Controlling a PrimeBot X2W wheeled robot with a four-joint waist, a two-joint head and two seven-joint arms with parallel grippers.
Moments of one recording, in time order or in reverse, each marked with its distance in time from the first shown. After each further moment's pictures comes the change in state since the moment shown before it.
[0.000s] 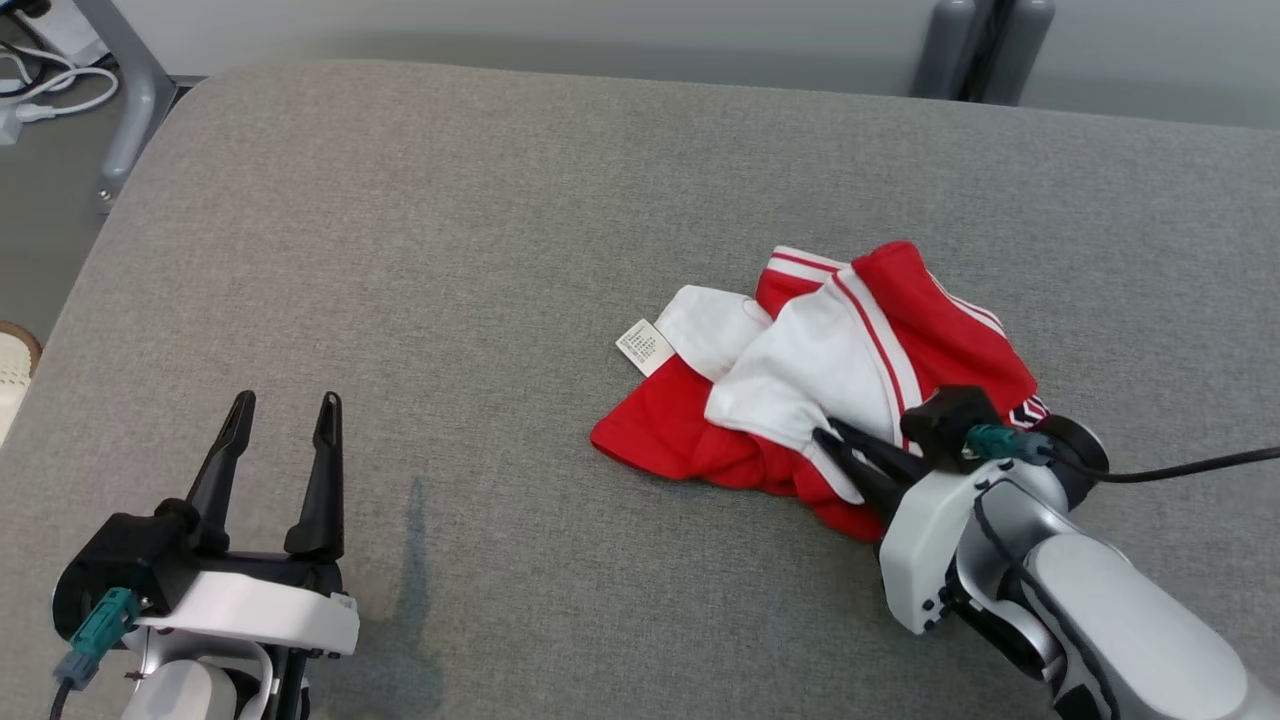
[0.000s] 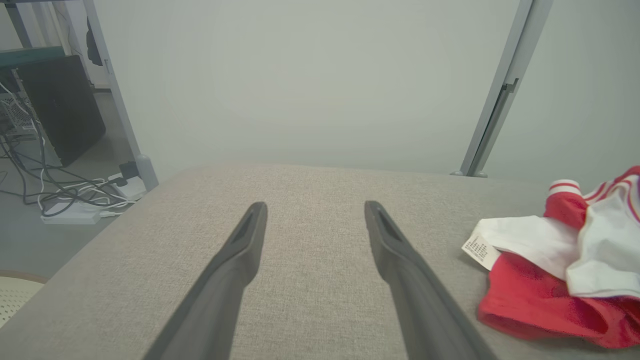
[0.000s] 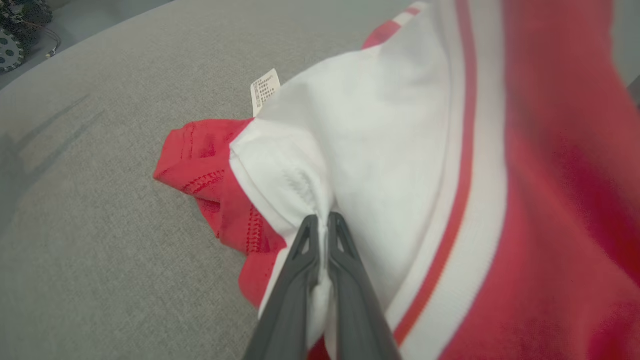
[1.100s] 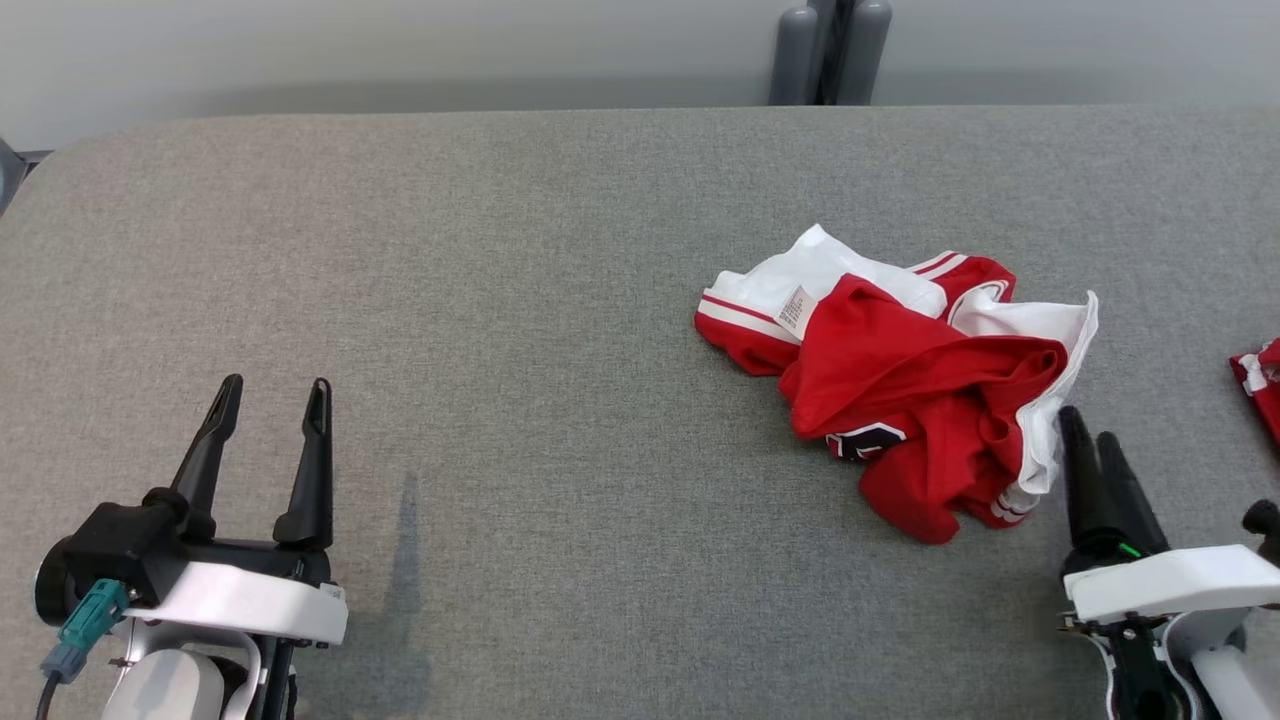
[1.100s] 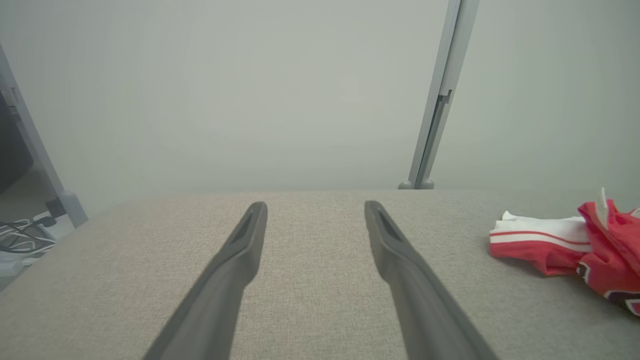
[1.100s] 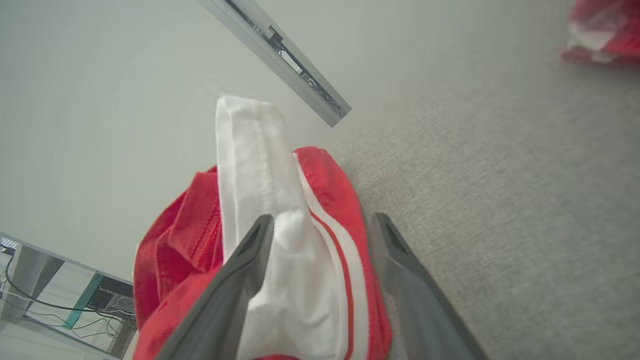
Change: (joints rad) left arm -0.015 0.010 0.023 -0.001 0.031 -0.025 -0.004; right arm 0.308 0.125 -0.514 -0.018 0.624 -0.001 -0.425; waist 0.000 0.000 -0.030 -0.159
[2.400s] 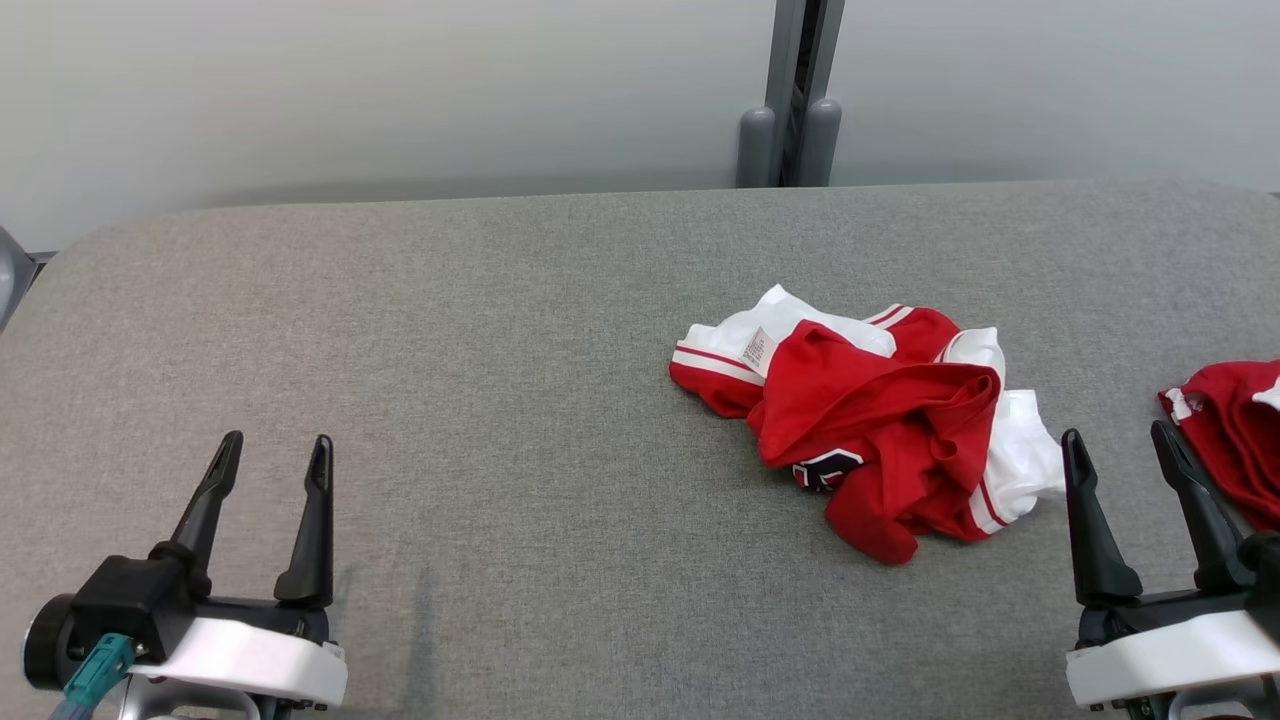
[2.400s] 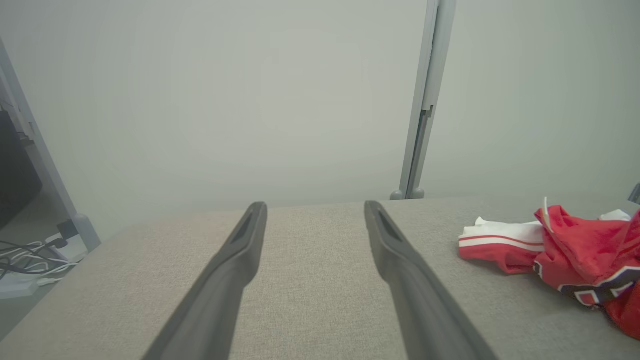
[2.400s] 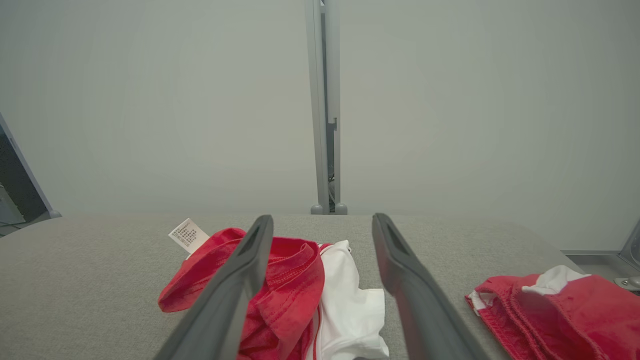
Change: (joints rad) left arm 0.130 0.043 -0.017 -0.142 0.007 0.087 0.075; right arm 0.231 0.120 -0.220 -0.455 -0.870 0.000 0.159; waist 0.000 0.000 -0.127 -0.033
